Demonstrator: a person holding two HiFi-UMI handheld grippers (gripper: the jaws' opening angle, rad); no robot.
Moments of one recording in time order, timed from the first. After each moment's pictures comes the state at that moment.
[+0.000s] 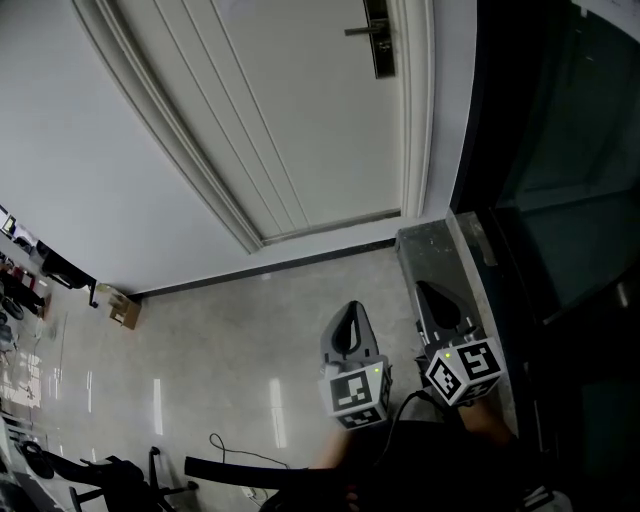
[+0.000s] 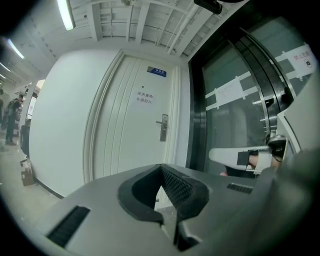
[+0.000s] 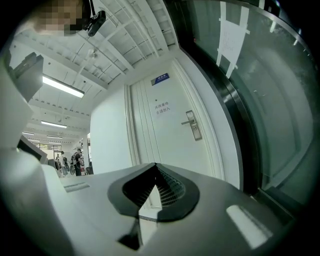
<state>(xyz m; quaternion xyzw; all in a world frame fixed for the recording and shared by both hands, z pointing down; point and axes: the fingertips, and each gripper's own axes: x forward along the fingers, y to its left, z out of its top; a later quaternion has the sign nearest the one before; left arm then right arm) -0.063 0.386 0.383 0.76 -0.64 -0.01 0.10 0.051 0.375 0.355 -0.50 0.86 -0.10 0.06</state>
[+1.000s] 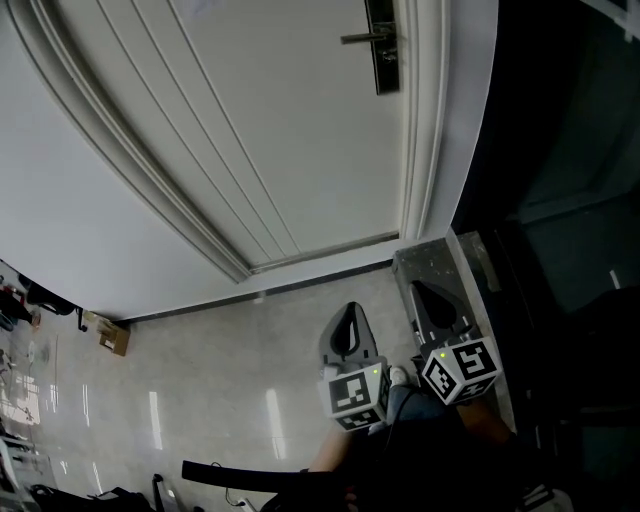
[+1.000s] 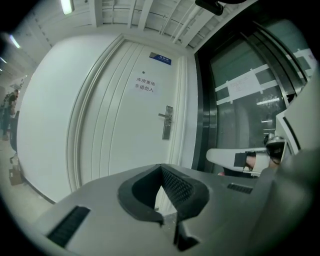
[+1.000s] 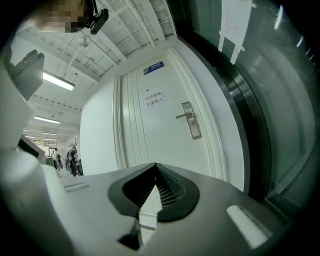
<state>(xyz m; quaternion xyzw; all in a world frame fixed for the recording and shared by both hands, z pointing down) -0.064 0.190 0.403 0.77 -0.63 0.00 0.11 0.046 0.181 0.376 -0.52 0.85 -0.10 0.05</state>
